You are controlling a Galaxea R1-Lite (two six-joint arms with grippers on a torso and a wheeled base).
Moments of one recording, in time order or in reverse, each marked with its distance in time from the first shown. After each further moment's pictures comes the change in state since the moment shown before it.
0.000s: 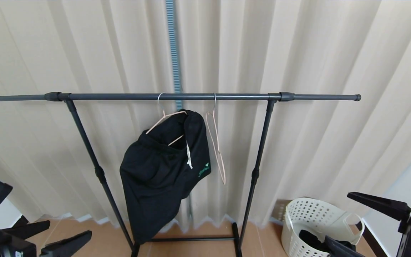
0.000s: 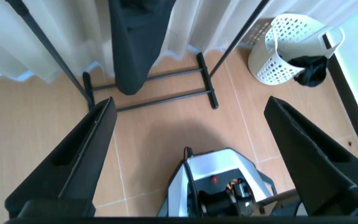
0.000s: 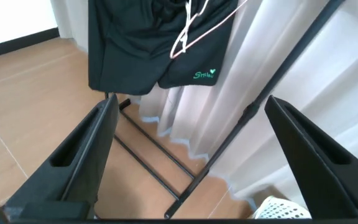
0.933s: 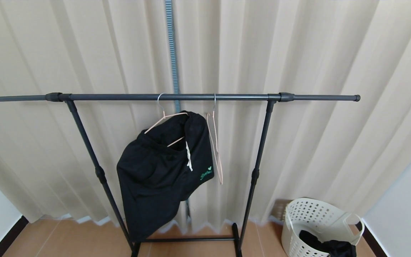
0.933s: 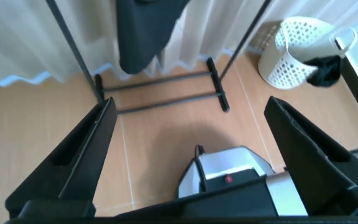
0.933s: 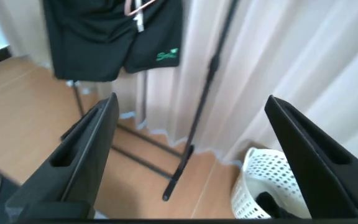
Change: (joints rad) left arm 0.014 -0.586 0.254 0.223 0.054 0.024; right arm -0.127 -0.838 0.074 0.694 -0.154 0.097
